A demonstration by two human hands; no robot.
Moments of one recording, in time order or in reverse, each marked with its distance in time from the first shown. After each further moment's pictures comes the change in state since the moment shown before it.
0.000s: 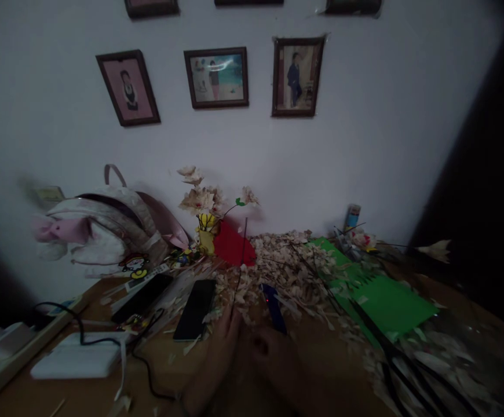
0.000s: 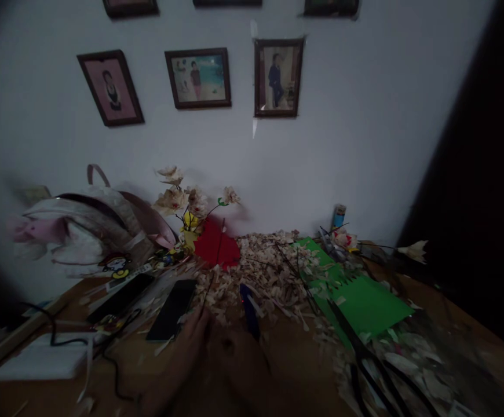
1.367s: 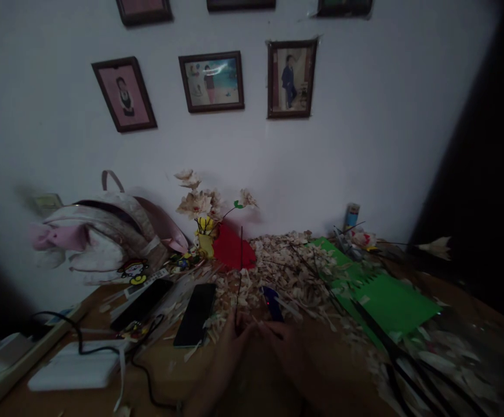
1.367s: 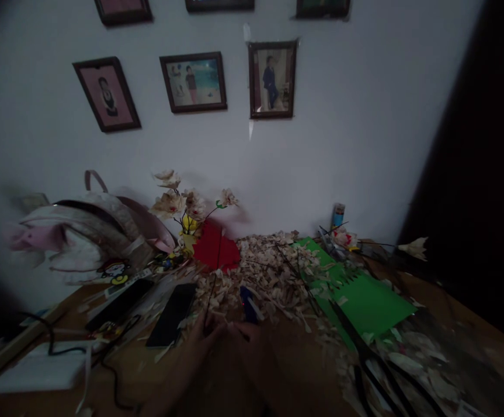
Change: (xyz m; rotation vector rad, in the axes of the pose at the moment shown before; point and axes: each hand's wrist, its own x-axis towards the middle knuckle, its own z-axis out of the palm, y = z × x) left_hand 0.007 -0.004 0.017 -0.210 -0.117 -0.032; right_hand 0.008 0.015 -0.014 0.323 0.100 0.018
